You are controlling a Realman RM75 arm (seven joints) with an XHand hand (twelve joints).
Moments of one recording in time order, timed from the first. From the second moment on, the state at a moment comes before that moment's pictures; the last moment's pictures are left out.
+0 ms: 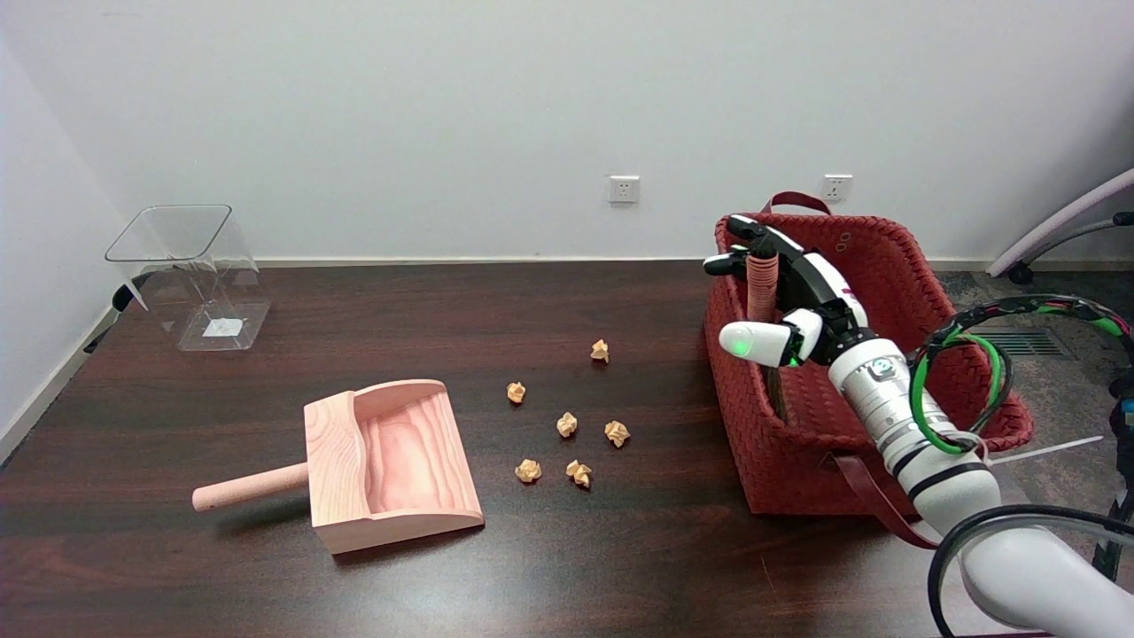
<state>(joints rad) -0.39 -0.92 1.42 -1.85 -1.54 0.54 0.35</state>
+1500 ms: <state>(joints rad) -0.35 -0.90 1.35 -1.86 -1.54 0.58 0.41</state>
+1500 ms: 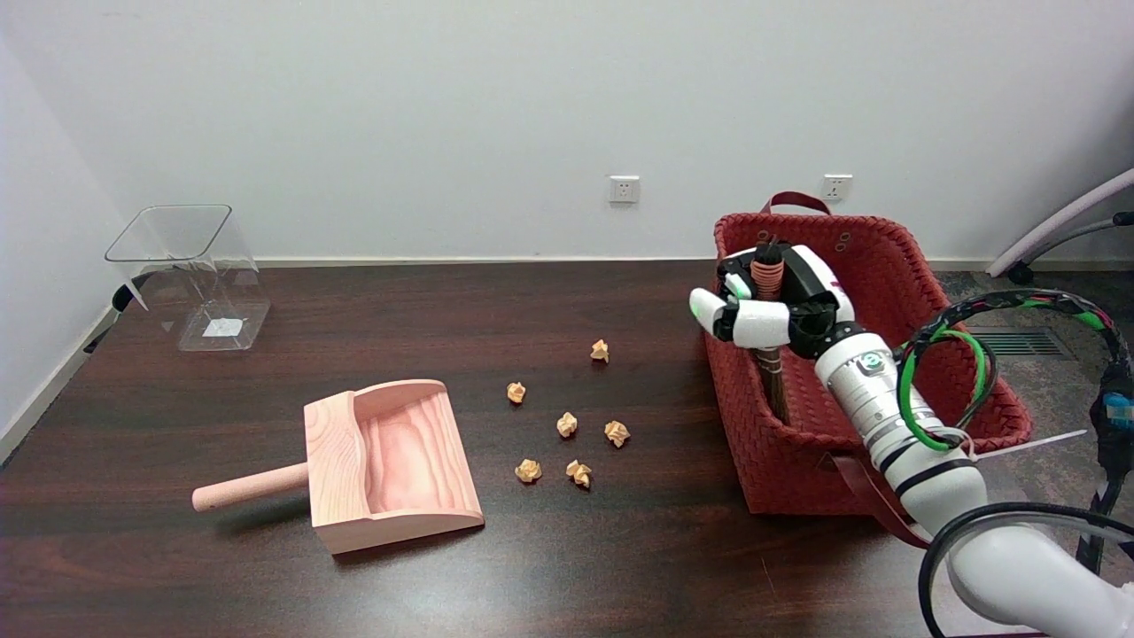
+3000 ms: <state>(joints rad) -0.12 -0.83 1.50 -1.88 -1.50 0.52 0.26</state>
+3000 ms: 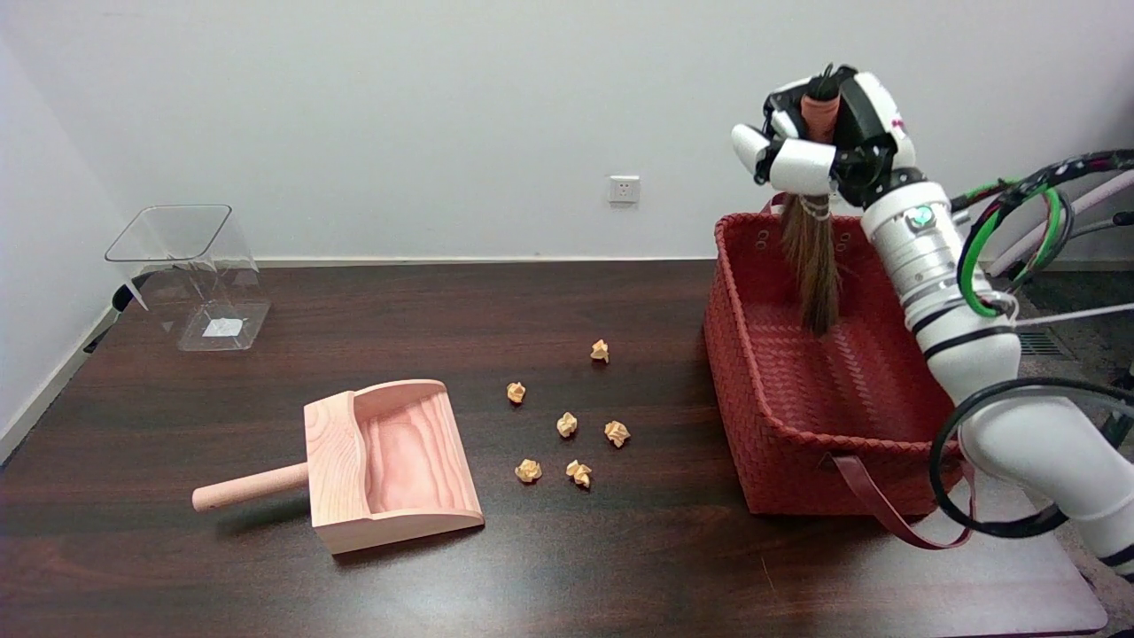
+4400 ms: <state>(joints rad) 0.31 -0.84 1.10 -1.88 -1.40 0.49 0.10</state>
